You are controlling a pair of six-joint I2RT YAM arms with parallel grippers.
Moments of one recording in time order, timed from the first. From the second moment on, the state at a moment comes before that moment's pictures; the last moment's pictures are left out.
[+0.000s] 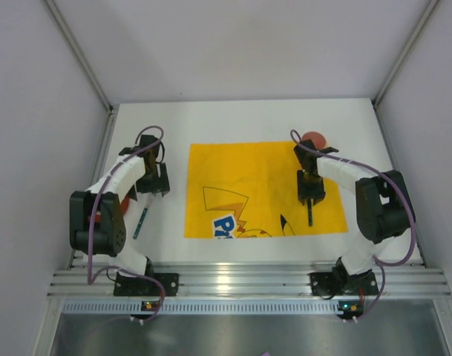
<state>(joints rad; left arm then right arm) -0.10 1.55 1.10 -0.86 -0.27 -0.32 0.32 1.70 1.07 -0.81 0.17 0.36</state>
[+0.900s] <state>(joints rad) 0.05 1.81 1.15 -0.88 -0.04 -0.30 0.30 1.59 1.20 -0.98 0.12 0.32</state>
